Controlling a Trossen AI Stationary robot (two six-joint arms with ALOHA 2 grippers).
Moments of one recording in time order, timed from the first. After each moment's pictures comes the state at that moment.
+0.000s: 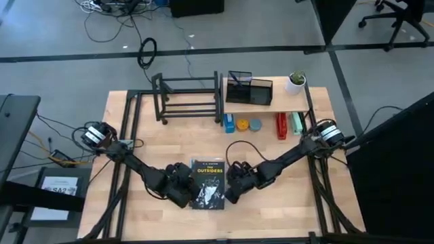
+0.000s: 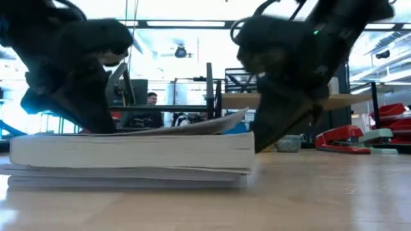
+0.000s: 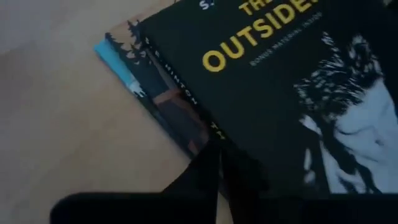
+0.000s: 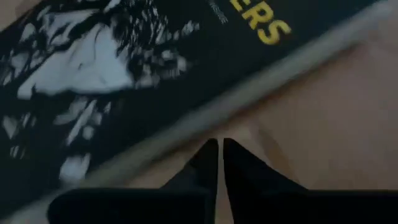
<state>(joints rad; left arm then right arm) -0.60 1.70 0.97 -0.52 -0.55 -1.43 0.46 1.85 1.10 -0.26 0.32 0.93</state>
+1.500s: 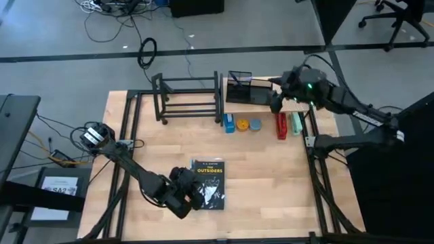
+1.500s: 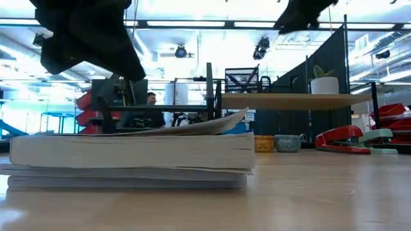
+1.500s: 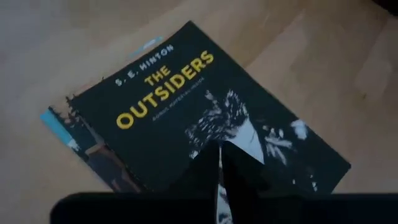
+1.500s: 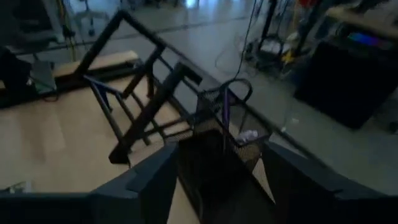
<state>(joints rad) -0.66 1.70 1.12 -0.49 -0.73 -1.31 -0.52 1.00 1.10 -0.49 0.08 -0.06</state>
